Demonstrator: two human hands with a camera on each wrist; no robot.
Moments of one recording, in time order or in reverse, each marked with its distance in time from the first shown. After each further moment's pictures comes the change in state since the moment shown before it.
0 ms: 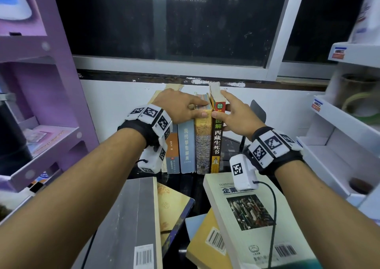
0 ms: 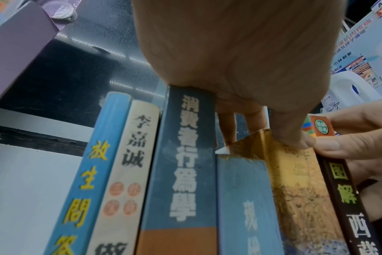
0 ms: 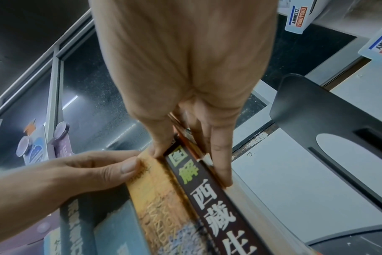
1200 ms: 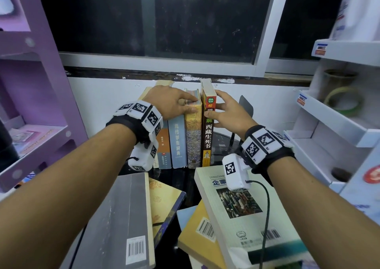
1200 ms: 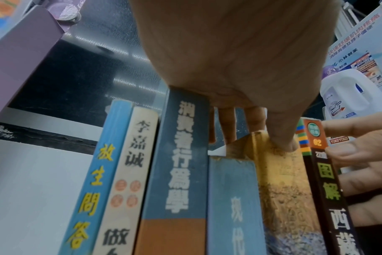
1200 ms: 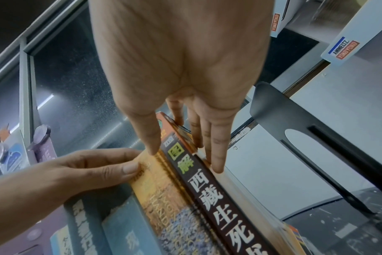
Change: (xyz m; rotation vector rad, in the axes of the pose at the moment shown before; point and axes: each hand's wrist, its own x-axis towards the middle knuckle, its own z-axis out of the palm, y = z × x) left_hand -0.003 0.003 0.002 -0.065 0.074 -0.046; right_hand -0.007 0.013 -0.002 0.135 0.027 0.103
